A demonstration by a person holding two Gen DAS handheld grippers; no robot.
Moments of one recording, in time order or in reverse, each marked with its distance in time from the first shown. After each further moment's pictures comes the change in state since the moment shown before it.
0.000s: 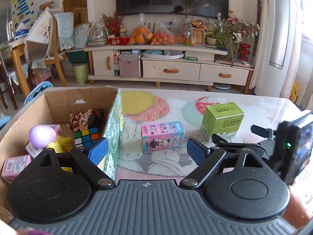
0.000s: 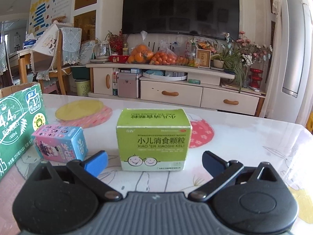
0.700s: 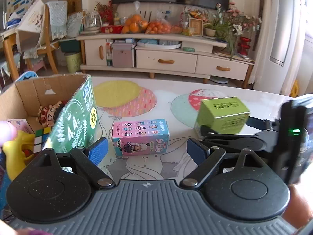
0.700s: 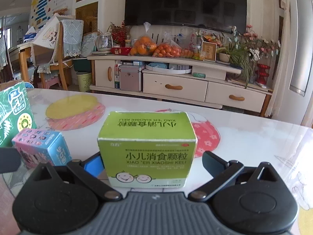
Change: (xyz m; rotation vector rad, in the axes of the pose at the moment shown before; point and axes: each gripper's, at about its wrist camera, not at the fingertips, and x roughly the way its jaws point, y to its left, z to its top) left arm 0.076 -0.021 0.004 -0.034 0.069 -0.025; right arm 0.031 -0.014 0.012 -0.003 0.055 0.029
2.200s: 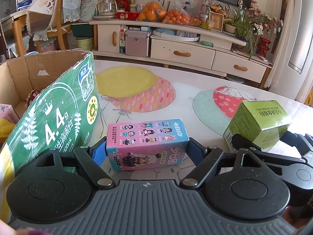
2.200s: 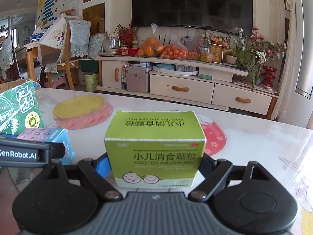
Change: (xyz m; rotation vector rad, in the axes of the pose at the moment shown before) left arm 0.047 0.005 -0.001 -0.092 0.048 0.061; right arm -0.005 0.004 -0.002 -0.028 -0.011 0.037
